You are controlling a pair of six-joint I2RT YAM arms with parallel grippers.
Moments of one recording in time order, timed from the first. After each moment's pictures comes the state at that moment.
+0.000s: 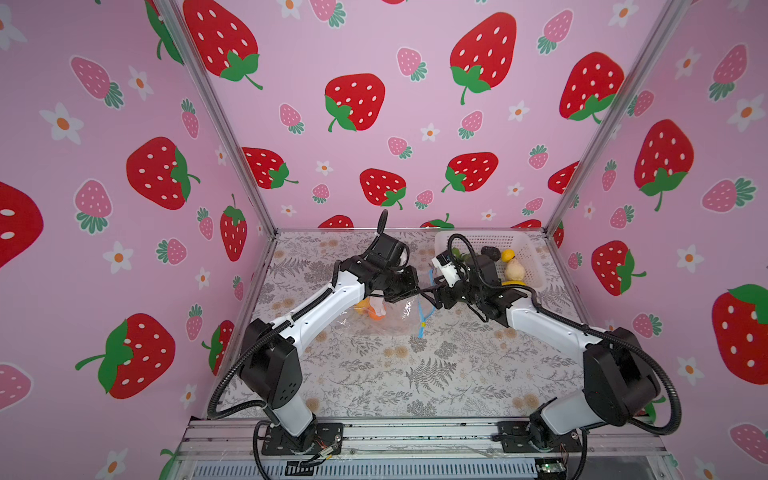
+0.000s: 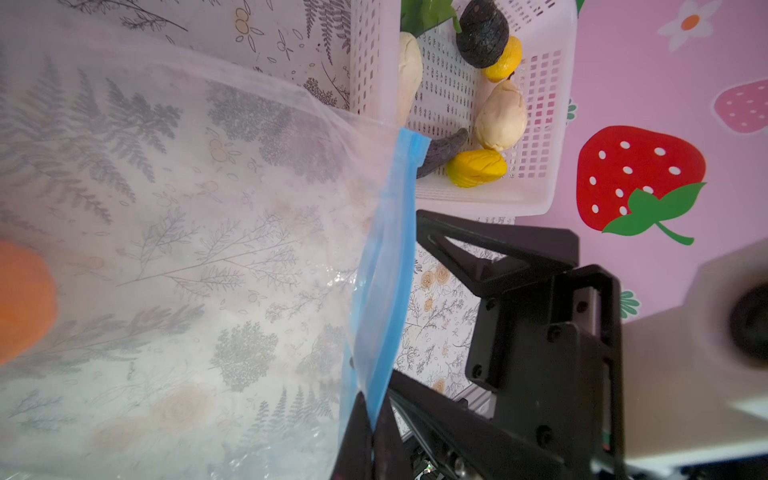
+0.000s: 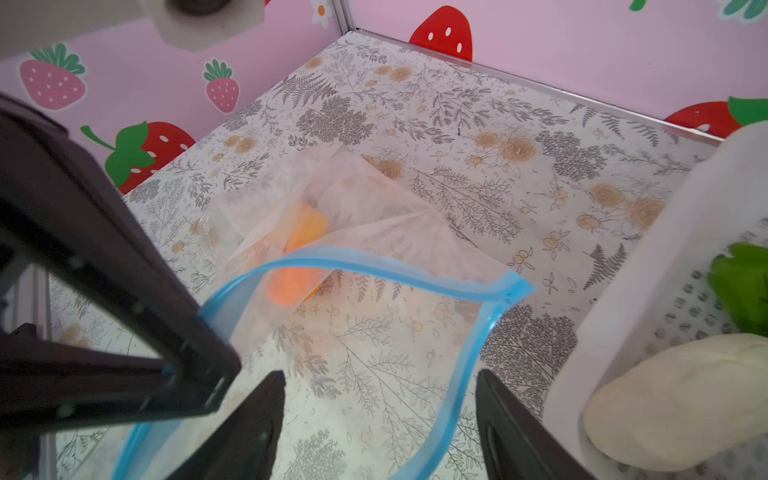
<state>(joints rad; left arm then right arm) -0.60 1.67 1.48 -0.70 0.37 -0.83 0.61 1.51 0.98 -0.03 -0.38 0.00</state>
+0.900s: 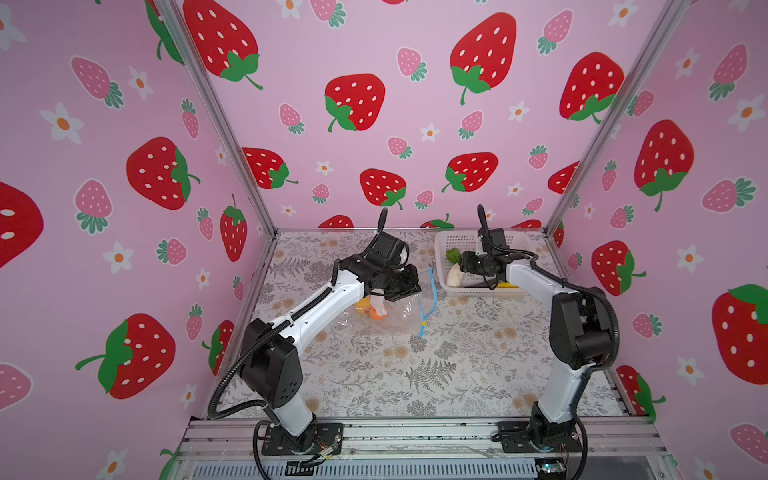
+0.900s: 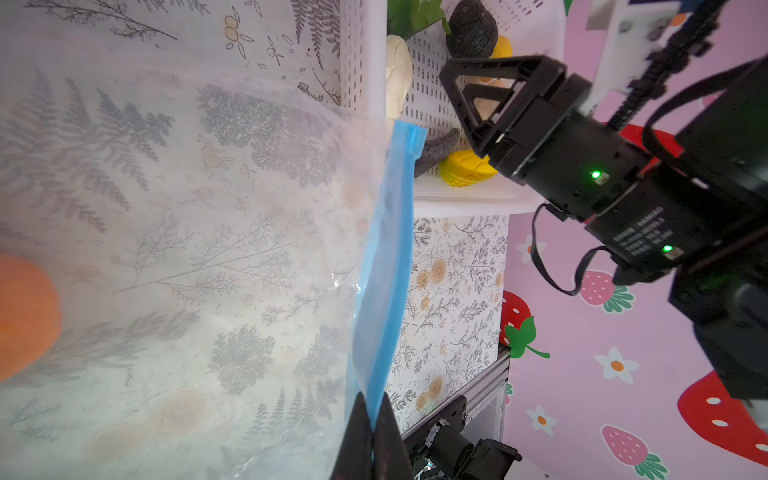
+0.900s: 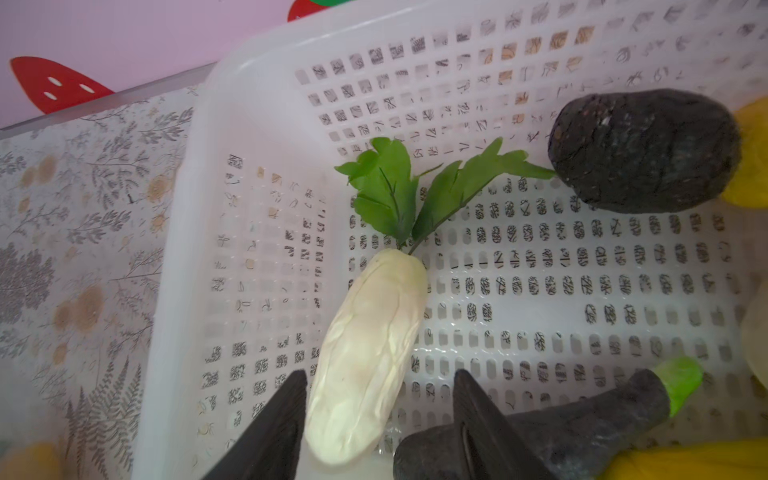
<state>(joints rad) -0.60 1.68 1.51 -0.70 0.38 -0.82 0.35 1.90 1.41 -0.34 -0.07 0.37</state>
